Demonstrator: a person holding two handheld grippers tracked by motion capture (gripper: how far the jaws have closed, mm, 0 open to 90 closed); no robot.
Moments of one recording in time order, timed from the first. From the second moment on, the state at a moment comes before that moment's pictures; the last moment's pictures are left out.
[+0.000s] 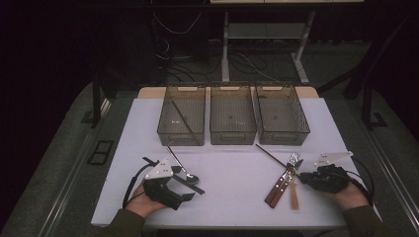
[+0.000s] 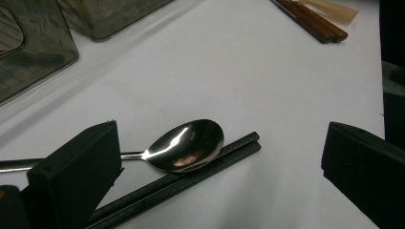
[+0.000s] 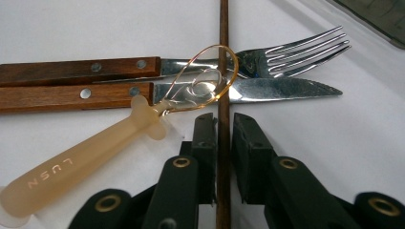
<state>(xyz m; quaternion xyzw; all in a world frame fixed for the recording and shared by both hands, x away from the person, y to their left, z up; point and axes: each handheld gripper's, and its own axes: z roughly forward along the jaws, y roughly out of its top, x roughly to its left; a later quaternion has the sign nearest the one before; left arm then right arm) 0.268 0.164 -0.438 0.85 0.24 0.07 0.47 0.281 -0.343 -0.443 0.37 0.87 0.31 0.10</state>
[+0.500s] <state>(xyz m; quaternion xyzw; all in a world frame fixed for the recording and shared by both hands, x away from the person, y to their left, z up) 0.270 0.163 -0.439 0.85 0.24 0.06 0.47 0.283 -0.348 -0.443 0.38 0.86 0.33 0.09</state>
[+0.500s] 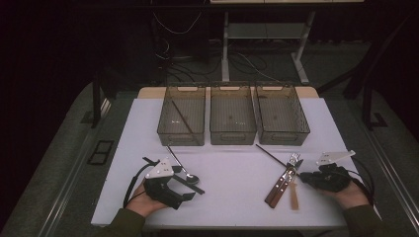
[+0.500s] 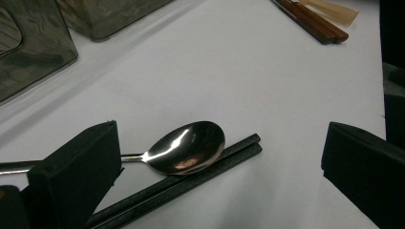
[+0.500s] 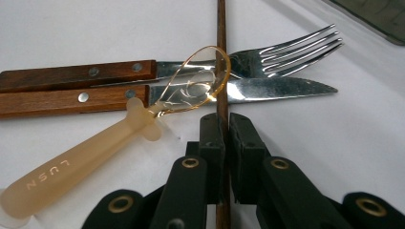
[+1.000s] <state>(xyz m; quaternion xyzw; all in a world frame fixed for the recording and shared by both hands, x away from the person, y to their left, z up) 0.268 0.162 -0.438 0.85 0.24 0.07 0.47 0.283 -0.358 -0.428 0.38 0.84 0.37 0.09</state>
